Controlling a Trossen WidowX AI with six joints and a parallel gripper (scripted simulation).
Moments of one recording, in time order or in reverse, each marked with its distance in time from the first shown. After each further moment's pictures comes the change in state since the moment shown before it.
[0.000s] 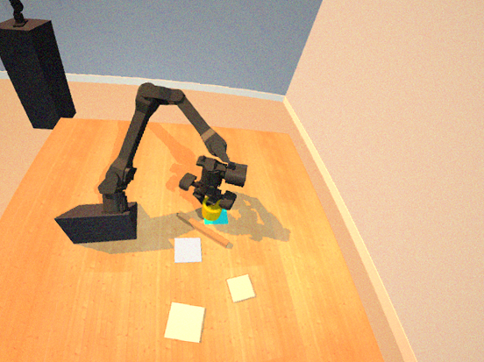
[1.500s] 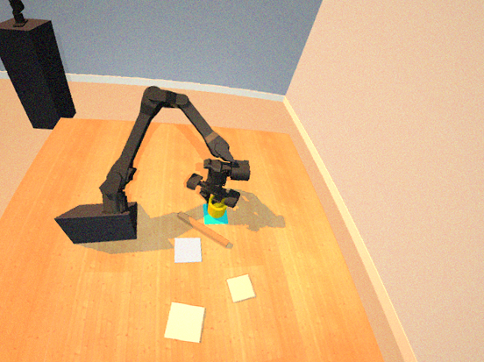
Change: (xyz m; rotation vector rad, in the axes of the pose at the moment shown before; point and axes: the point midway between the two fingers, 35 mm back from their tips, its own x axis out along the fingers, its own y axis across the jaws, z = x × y) arm 0.036 -0.006 0.043 -0.009 -0.006 -0.007
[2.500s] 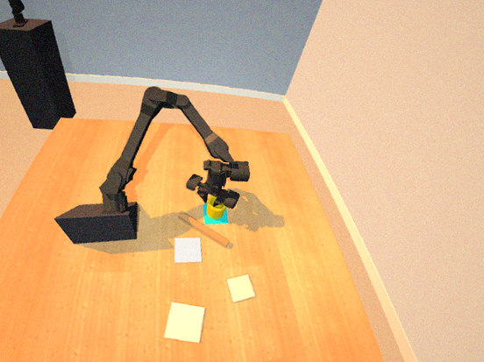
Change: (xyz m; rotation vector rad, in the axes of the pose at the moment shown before) arm 0.005 0.001 0.000 0.006 0.000 0.003
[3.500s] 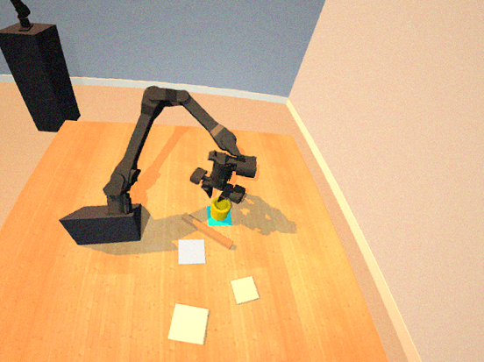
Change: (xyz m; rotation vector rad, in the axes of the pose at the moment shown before) arm -0.043 0.001 -0.002 0.011 -0.002 0.006
